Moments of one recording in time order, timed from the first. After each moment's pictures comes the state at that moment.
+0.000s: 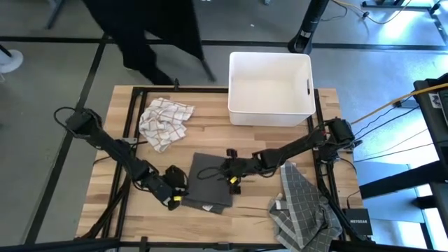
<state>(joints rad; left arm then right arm) -0.65 1.44 0.58 -0.03 -0.38 -0.88 0.26 1.86 1.06 0.13 0.12 0.11</state>
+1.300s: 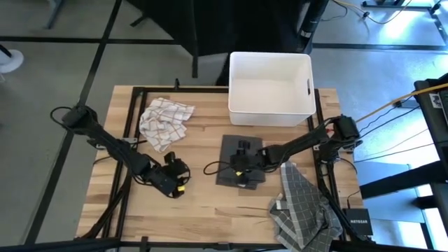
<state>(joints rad) -0.57 1.36 0.71 -0.37 -0.56 -0.78 0.21 1.79 0.95 -0.09 0.32 0.10</state>
